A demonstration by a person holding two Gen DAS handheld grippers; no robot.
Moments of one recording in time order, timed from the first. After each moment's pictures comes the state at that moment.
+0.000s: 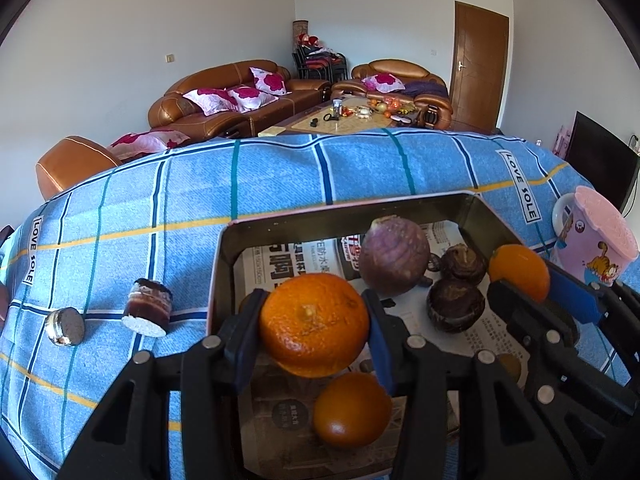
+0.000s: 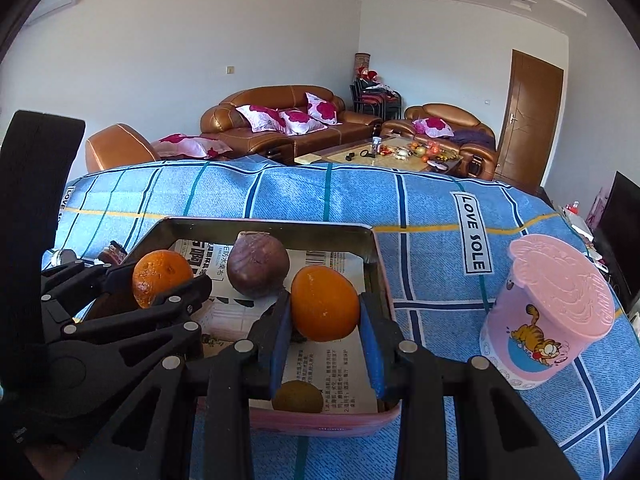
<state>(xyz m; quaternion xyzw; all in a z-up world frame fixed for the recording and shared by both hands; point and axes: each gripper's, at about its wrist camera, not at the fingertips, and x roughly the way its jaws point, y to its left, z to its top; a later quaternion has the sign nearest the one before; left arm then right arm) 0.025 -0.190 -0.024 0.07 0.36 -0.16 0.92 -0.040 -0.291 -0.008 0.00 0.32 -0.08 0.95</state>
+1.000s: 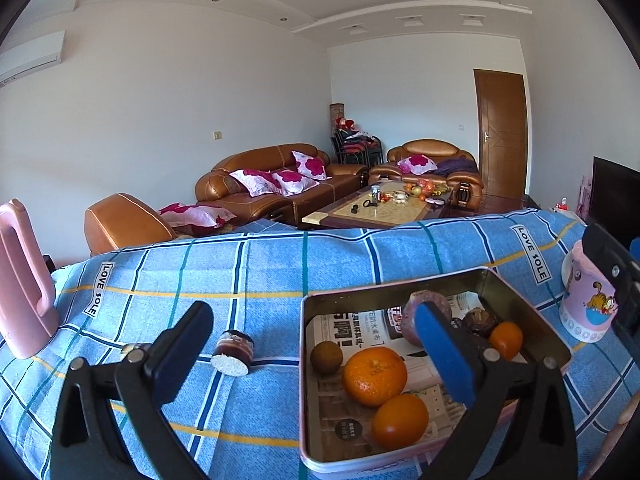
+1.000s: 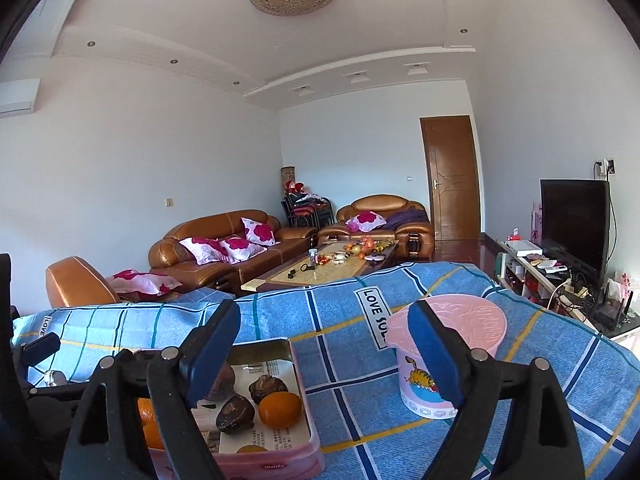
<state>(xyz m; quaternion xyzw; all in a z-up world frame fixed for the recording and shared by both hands) -0.024 -0.155 0.009 0.06 0.19 -0.10 0.98 -0.111 -0.314 0.032 0.06 0.09 -0.20 0.97</state>
